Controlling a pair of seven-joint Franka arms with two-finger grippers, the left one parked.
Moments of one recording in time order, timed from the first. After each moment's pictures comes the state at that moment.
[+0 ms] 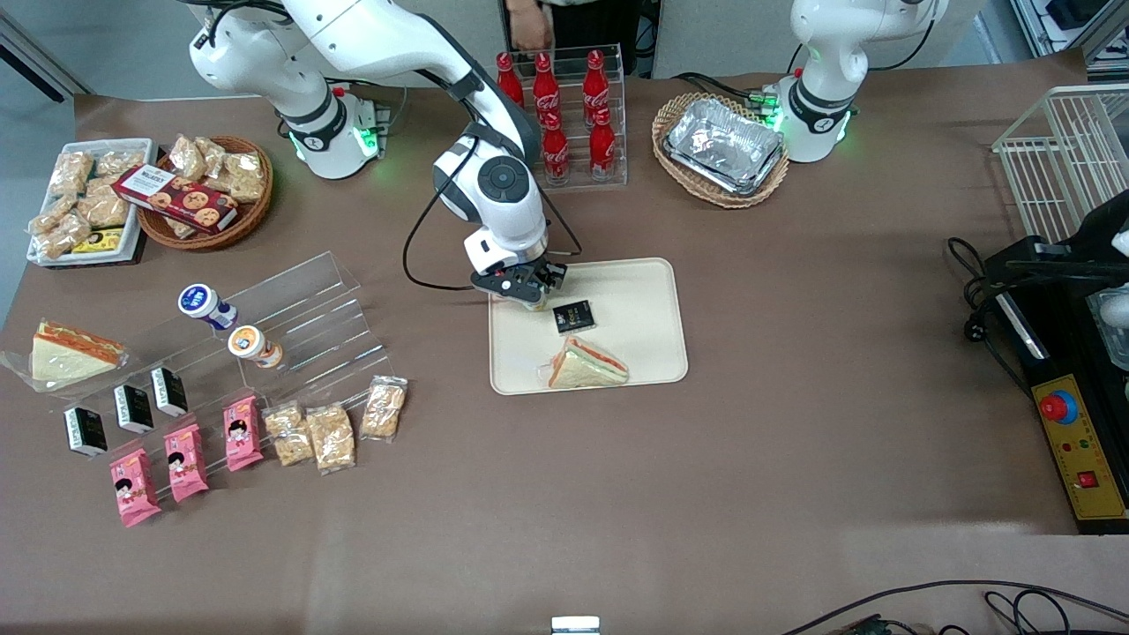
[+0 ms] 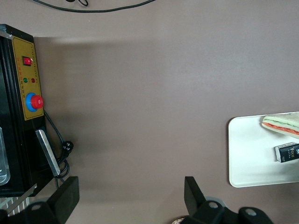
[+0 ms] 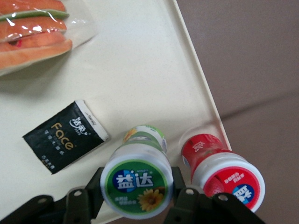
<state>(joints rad) 0.85 0.41 -0.01 -2.04 0.06 2.46 1.17</state>
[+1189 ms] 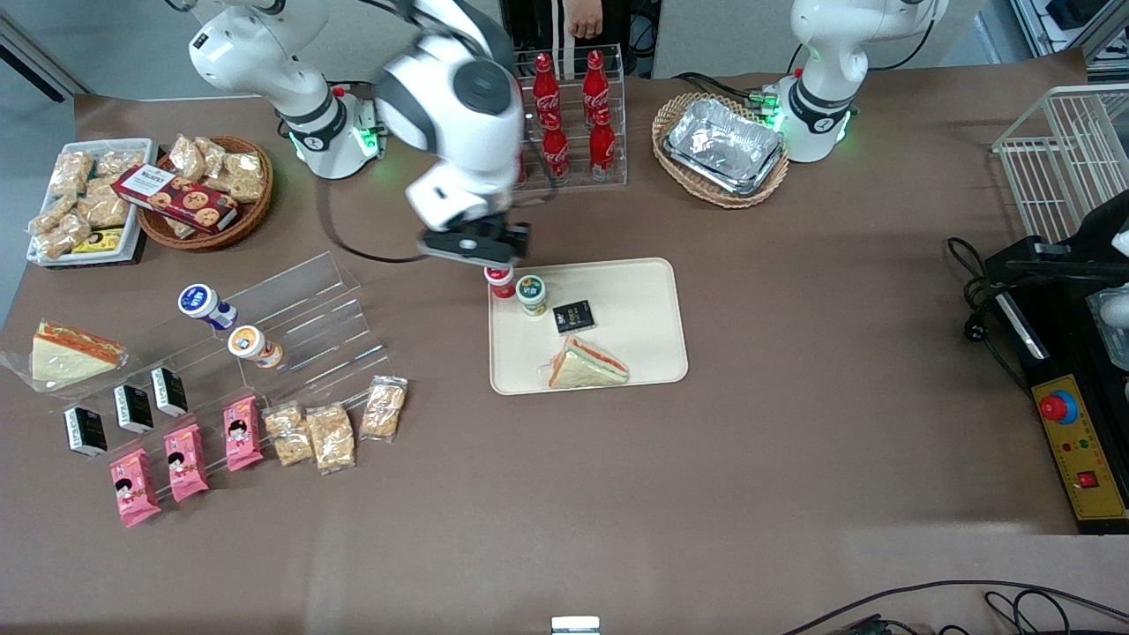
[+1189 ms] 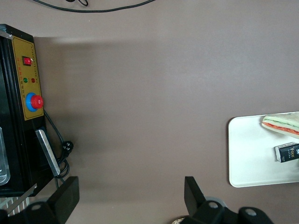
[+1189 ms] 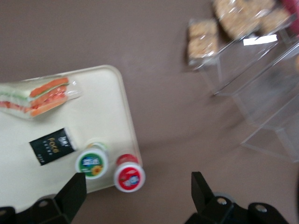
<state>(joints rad) 0.82 0.13 -0.06 -1.84 -0.17 1.89 1.00</state>
